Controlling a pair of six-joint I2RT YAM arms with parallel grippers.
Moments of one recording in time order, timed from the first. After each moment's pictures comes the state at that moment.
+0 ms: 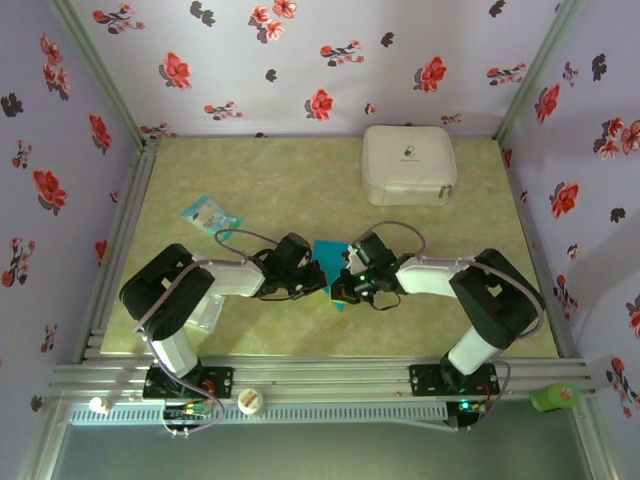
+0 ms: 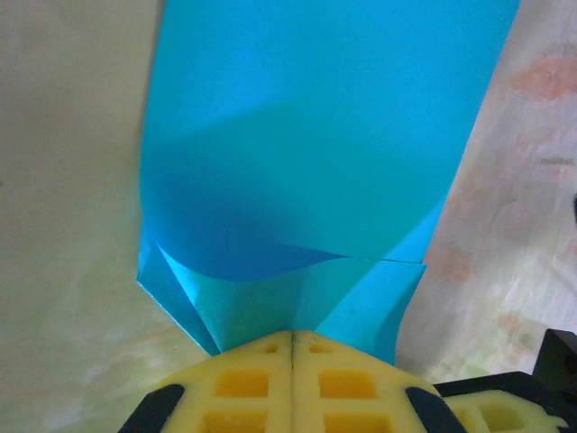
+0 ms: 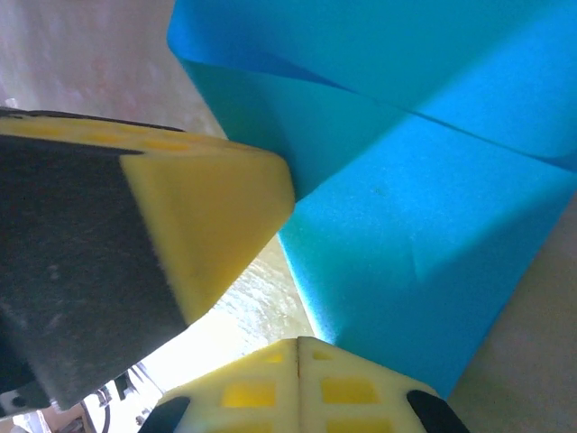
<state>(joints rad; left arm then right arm) -0.83 1.74 0.75 0.10 0.29 -1.07 0.69 1.61 0.67 -0.10 -0.59 0.80</state>
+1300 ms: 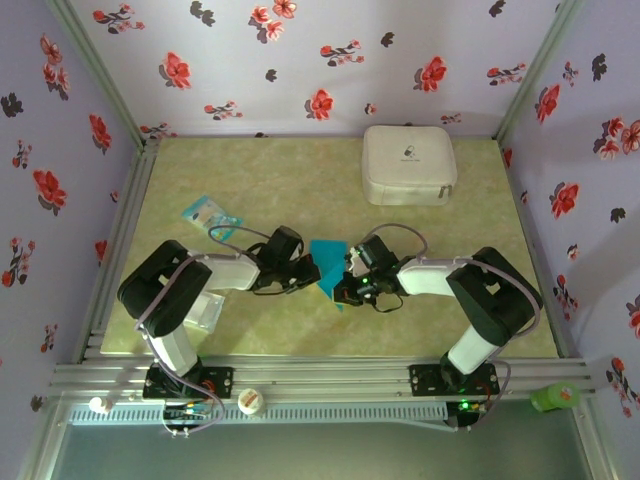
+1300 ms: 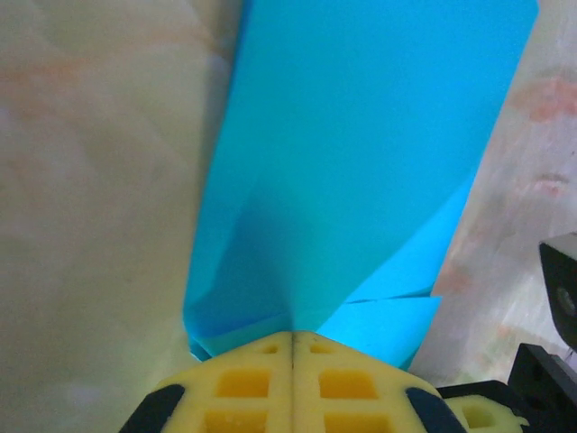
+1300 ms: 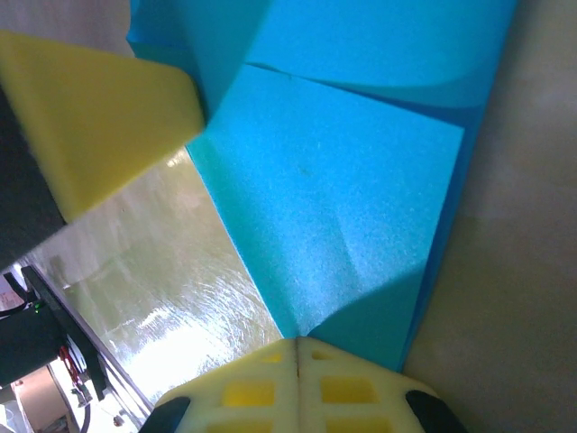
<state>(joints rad) -0.74 1.74 0.76 0.08 0.33 -1.02 0.67 1.63 0.63 -0.07 -0.59 0.75</state>
